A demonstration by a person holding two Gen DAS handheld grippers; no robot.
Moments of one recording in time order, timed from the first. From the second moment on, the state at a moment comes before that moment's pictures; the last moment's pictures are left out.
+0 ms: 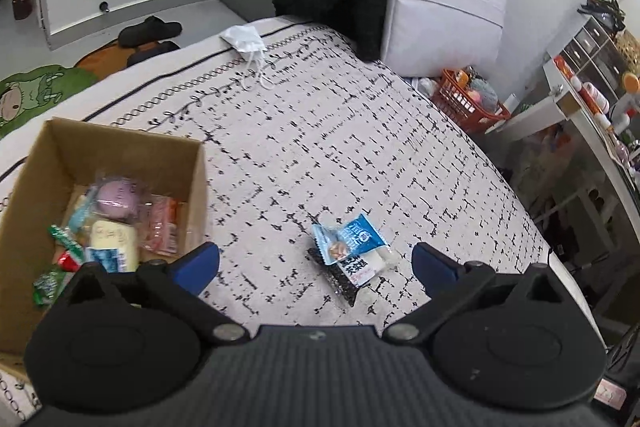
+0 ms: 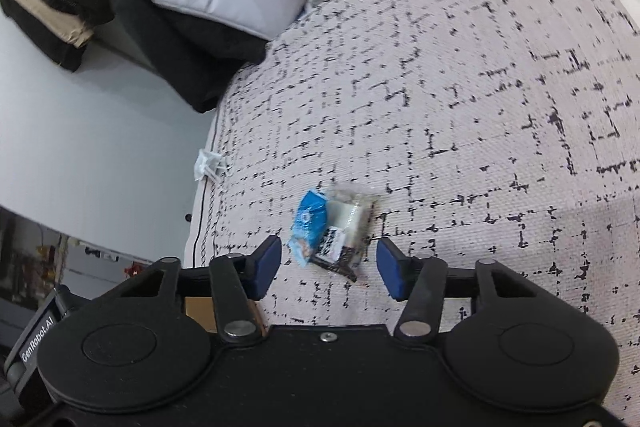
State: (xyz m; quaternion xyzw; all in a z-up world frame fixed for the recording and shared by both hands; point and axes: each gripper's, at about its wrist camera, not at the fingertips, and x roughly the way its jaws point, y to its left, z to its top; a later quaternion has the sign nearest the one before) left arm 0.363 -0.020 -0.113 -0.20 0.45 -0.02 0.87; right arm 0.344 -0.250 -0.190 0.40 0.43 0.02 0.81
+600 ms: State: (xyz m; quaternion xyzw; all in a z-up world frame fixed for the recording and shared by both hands) left arm 0.408 -0.059 -0.162 -0.16 0.48 -0.05 0.86; right arm 0.373 -0.254 -0.247 0.47 0.44 0.01 0.76
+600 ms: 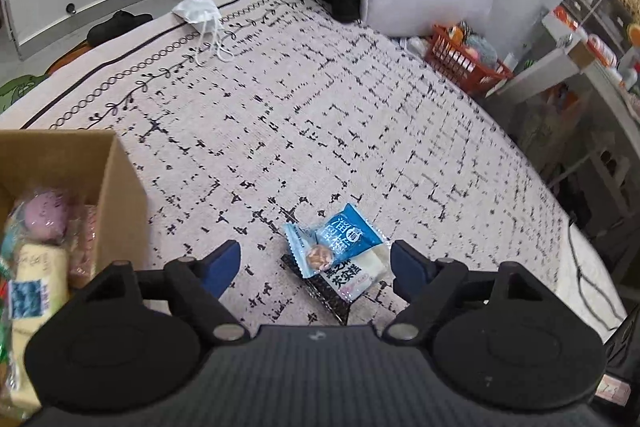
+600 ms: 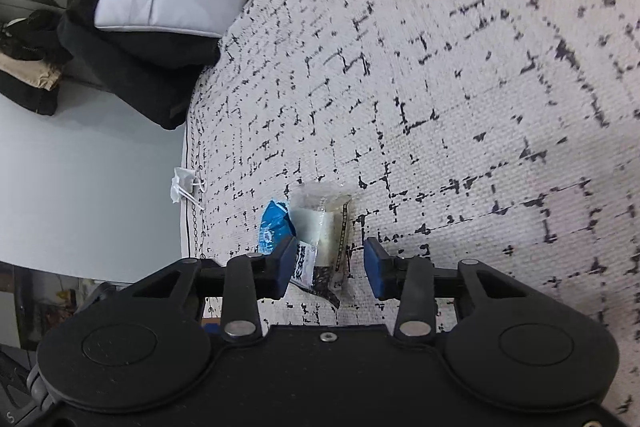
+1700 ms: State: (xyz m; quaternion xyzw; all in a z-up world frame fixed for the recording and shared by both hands) left arm 0.453 -0.068 -0.212 -0.14 0.51 -0.04 0.85; right arm 0.384 -0.259 -0.259 0.48 0.44 -0.01 0.76
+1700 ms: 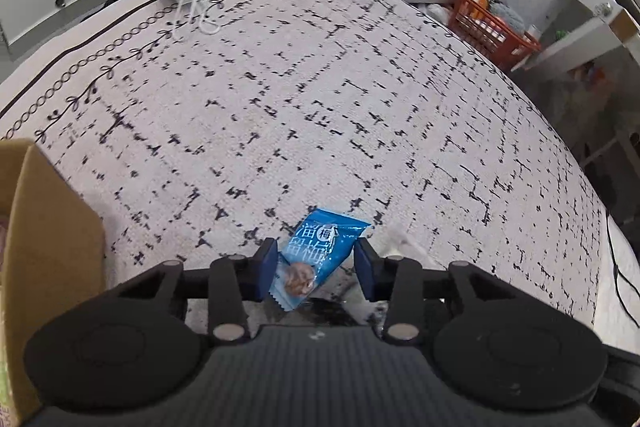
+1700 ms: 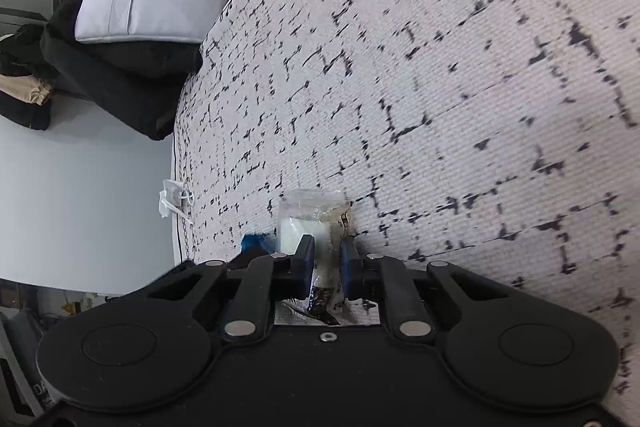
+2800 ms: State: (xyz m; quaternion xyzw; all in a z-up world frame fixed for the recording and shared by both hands) left arm 0.372 0.013 -0.092 -0.19 0.43 0.00 0.89; right arm 0.351 -0.211 -0.174 0.44 0.40 0.13 0.80
